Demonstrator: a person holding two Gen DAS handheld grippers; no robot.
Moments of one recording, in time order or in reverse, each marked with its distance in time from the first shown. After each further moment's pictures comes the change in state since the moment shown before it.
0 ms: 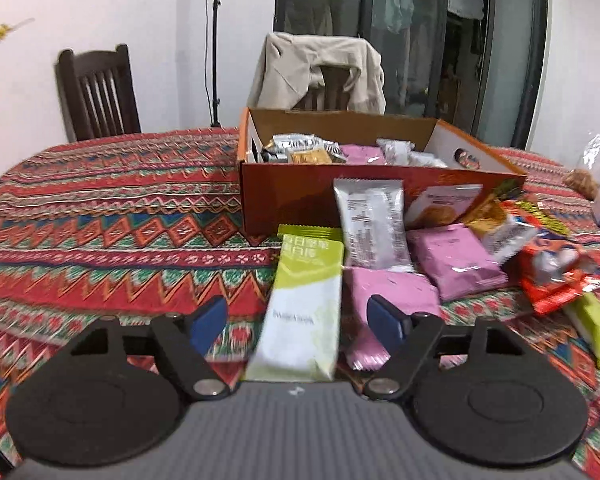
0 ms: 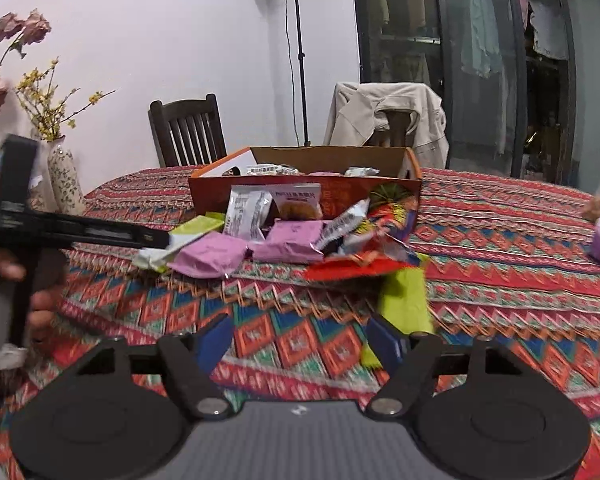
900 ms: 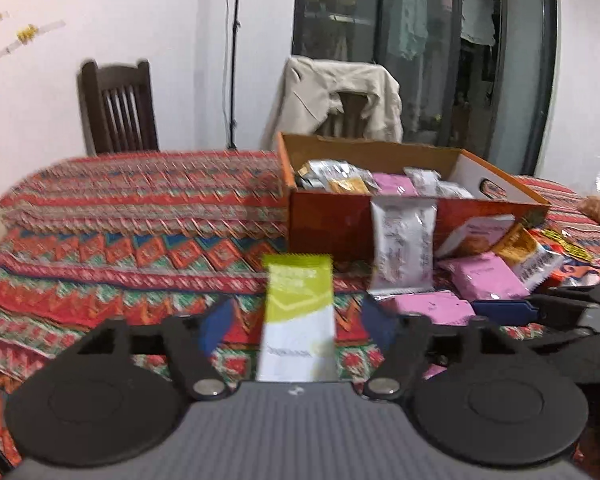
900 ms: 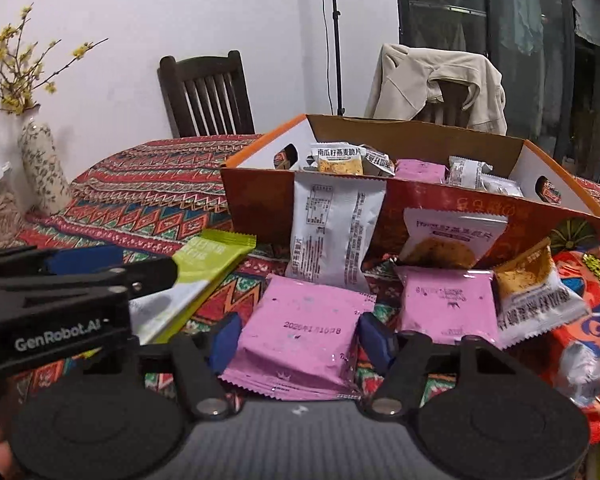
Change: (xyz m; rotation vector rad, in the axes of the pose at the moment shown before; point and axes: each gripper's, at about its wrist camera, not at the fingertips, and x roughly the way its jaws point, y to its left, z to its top) left arm -0.007 0.031 0.000 -0.041 -0.072 0.011; right arm 0.163 0.085 0.059 -0.036 0.119 0.036
